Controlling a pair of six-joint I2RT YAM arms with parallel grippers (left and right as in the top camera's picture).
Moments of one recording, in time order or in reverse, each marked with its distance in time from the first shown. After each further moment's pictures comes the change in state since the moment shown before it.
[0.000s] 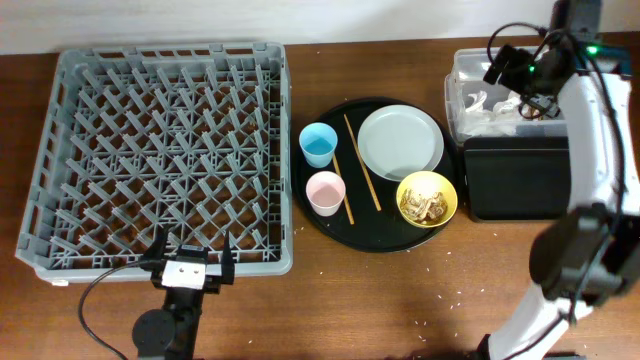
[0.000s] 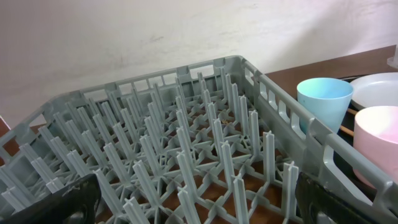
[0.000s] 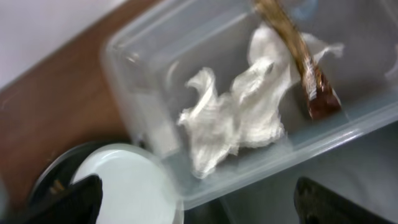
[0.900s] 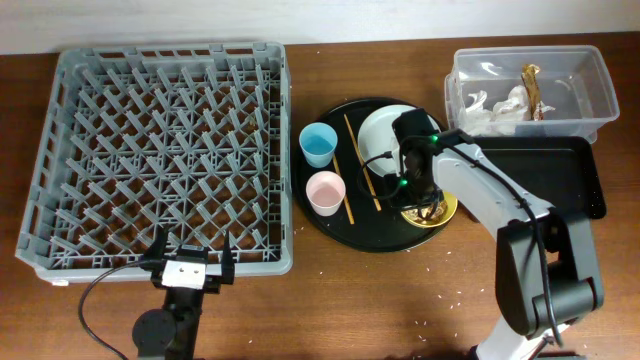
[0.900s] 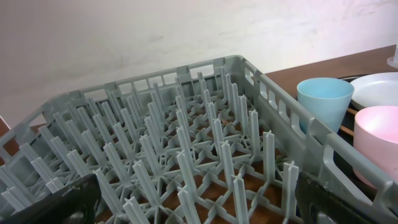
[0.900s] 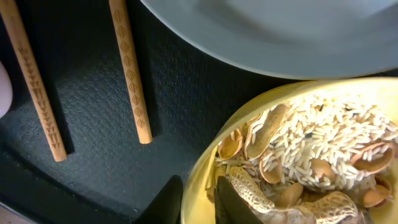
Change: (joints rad) left arm 0.000 0.001 0.000 0.000 0.000 0.000; right arm 0.468 -0.110 -0.712 0.167 -0.008 -0.213
